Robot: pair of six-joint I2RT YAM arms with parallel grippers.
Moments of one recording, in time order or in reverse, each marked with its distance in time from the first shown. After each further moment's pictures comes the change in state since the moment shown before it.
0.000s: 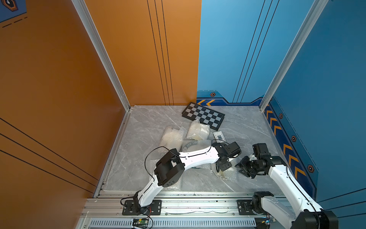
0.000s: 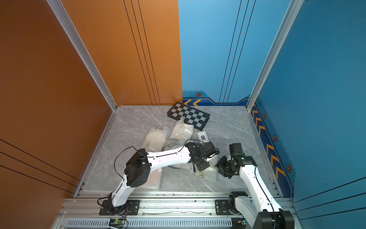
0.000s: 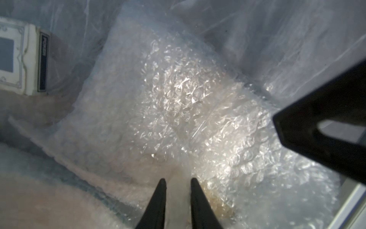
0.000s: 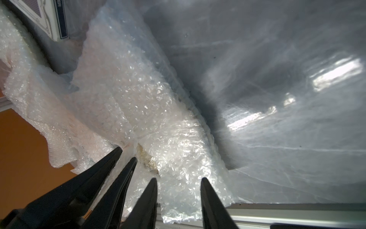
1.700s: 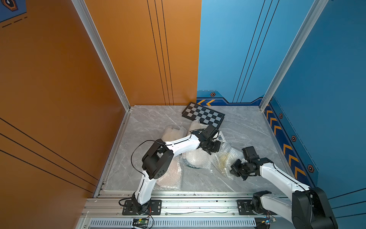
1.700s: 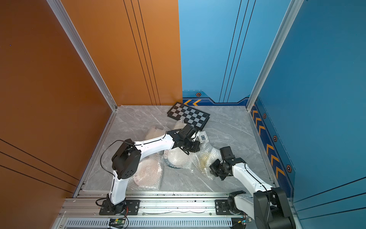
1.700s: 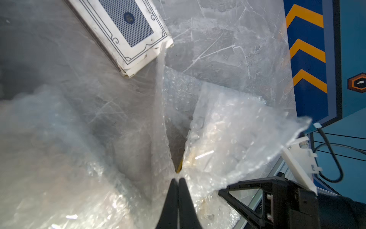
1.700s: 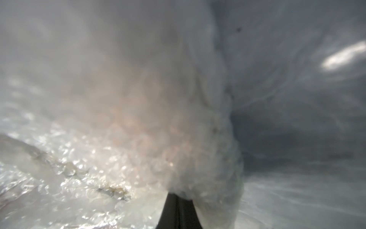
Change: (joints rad) left arm 0.290 -0.128 -0.256 0.391 0.386 -0.619; right arm 0.132 0.153 -0.145 0.276 0.026 0.154
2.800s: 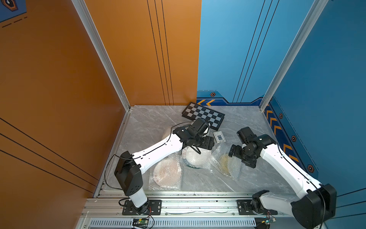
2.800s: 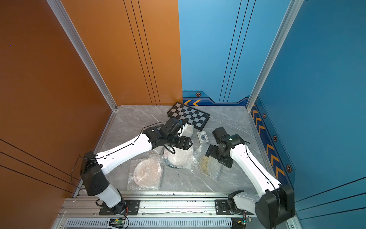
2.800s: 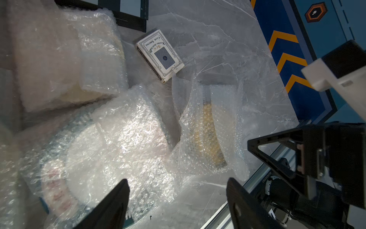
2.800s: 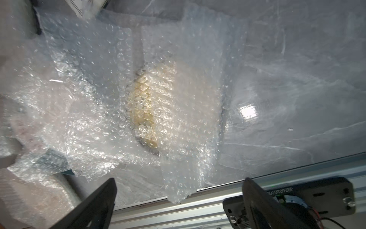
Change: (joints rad) left arm 0.010 -0.417 -0.106 -0.248 -0.211 0.114; right arm 0.203 0.170 0.637 -0.605 0.376 -0.264
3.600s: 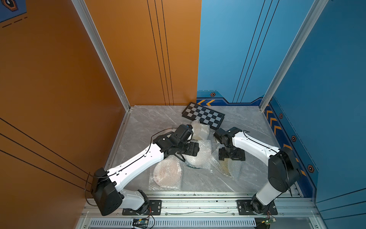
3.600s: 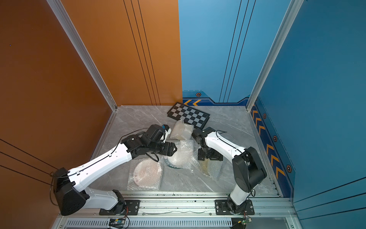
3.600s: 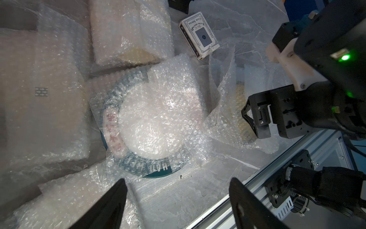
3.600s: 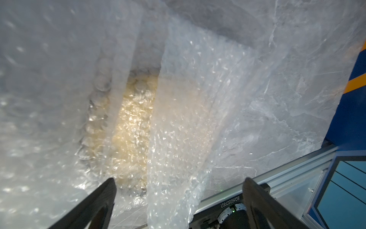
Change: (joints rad) left arm 0.068 -0.279 -0.264 -0.046 -0.041 -0.008; right arm 0.175 0.370 0.113 -0.068 0.242 -0.062
